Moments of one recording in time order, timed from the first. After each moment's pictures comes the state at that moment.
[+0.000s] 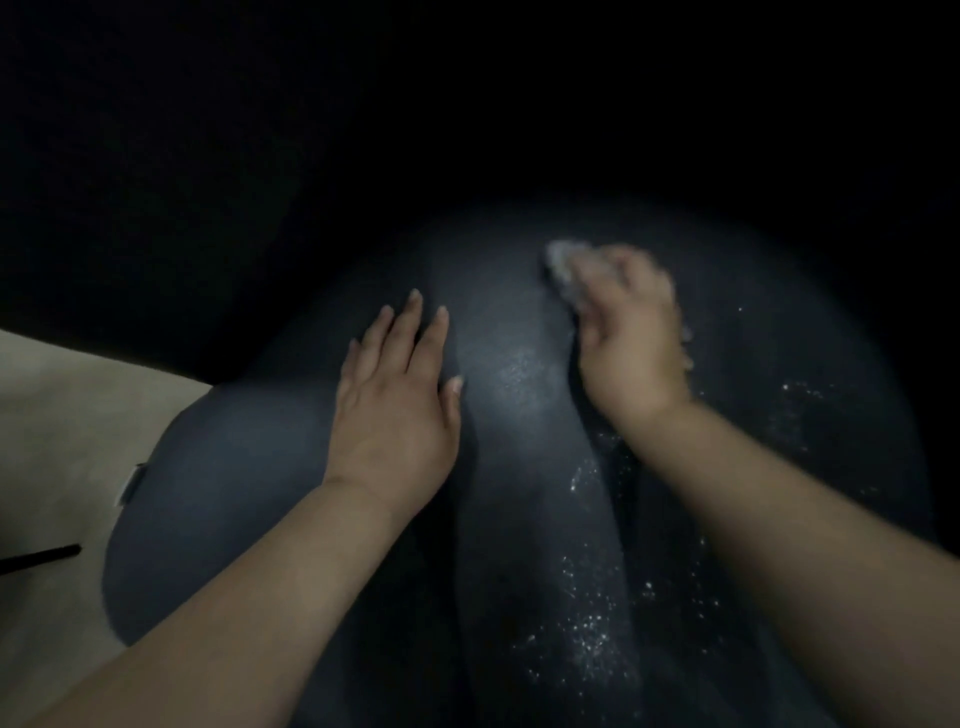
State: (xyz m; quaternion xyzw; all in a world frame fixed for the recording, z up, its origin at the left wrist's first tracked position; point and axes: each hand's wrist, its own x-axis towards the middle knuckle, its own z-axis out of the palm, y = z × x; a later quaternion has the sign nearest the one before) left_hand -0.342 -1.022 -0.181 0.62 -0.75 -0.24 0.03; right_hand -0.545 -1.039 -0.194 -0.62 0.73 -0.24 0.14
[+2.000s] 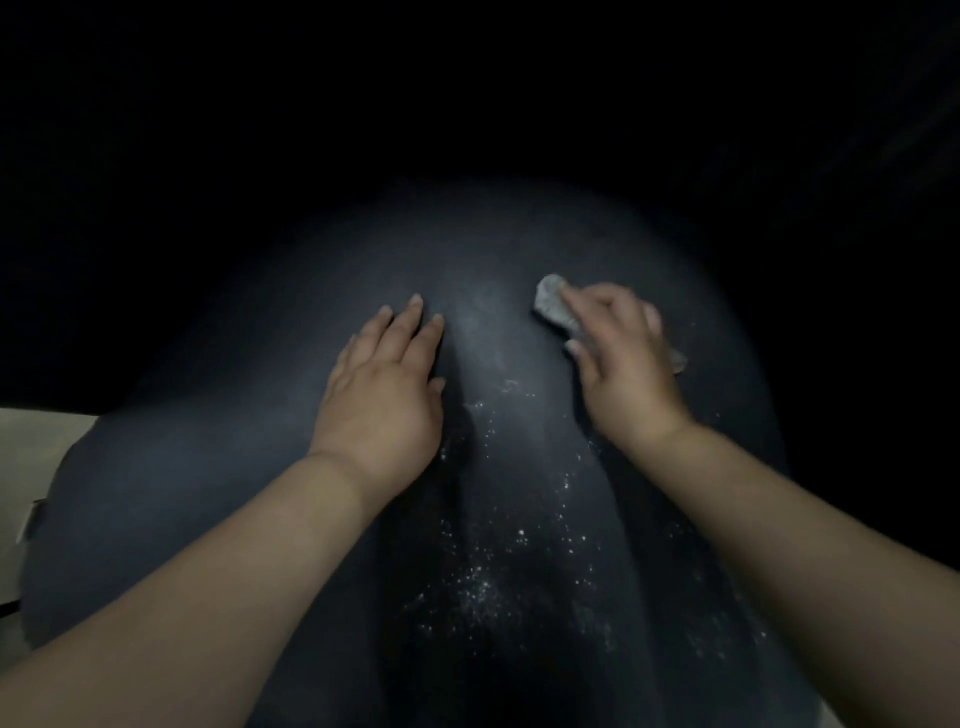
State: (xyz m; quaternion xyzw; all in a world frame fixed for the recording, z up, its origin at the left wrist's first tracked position) left_hand -0.425 -1.010 -0.162 0.53 -0.81 -0.25 -0.06; right_hand -0.644 -0.955 -0.186 -0.58 0.76 -0.22 0.21
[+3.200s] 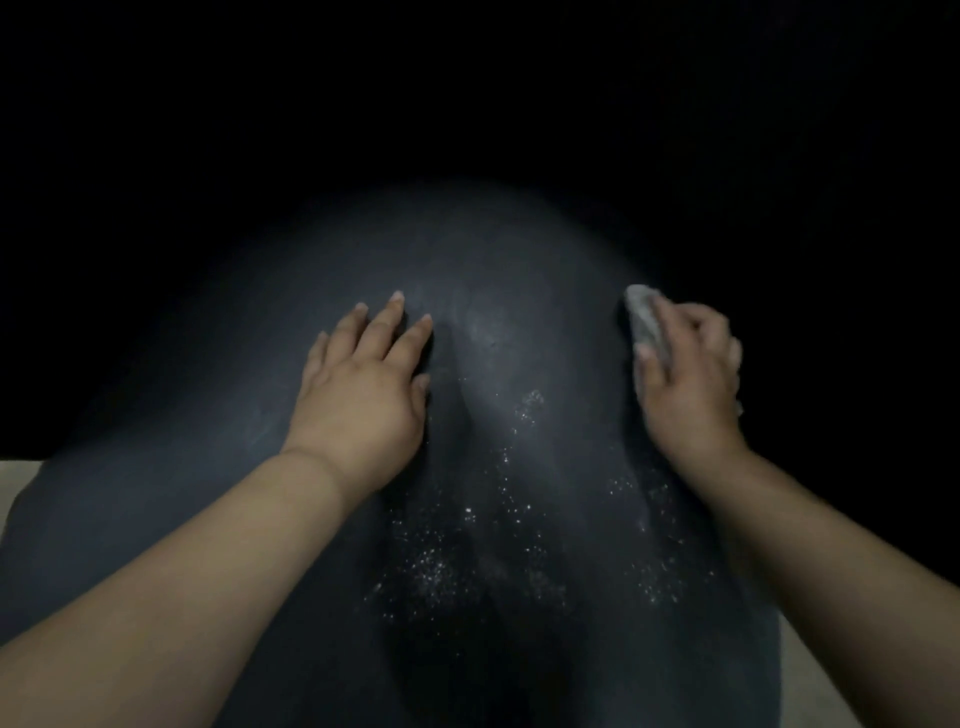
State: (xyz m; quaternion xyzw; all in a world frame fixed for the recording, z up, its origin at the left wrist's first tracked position) left_hand -0.459 -0.996 -0.144 0.46 -0.86 -0.18 -0.10; right_hand -0.705 -0.868 -0.180 -0.40 0.88 -0.21 0.13
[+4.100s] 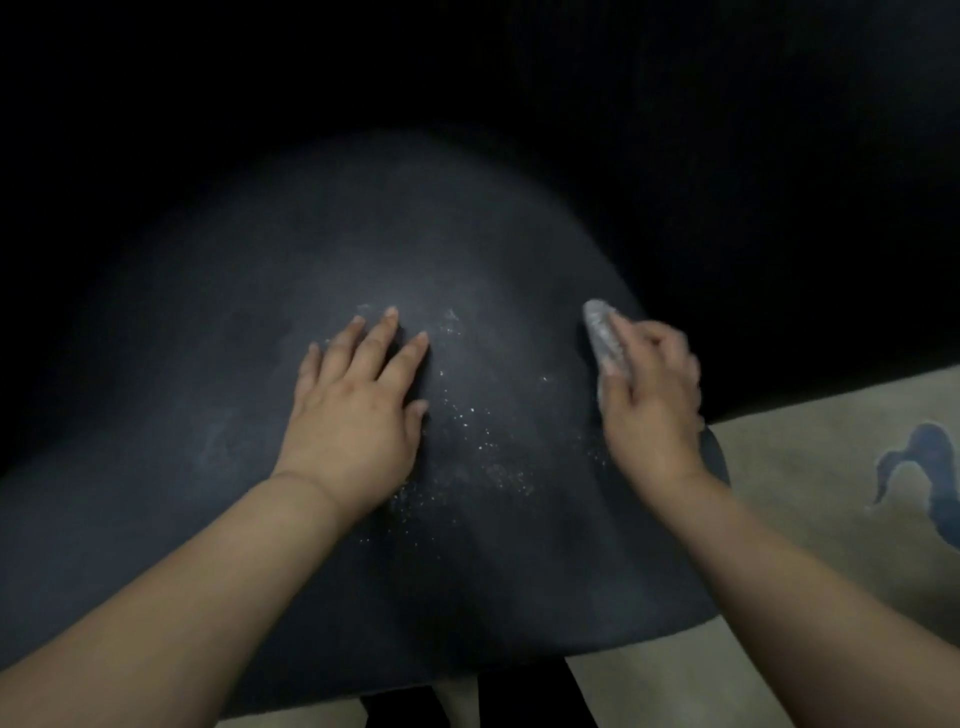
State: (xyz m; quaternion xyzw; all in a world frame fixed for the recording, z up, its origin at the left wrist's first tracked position) left_hand -0.452 -0.923 -0.142 0.33 -0.93 -0.15 -0.11; right_hand -0.643 -0.752 -0.173 -0.28 0.92 -0.24 0.11
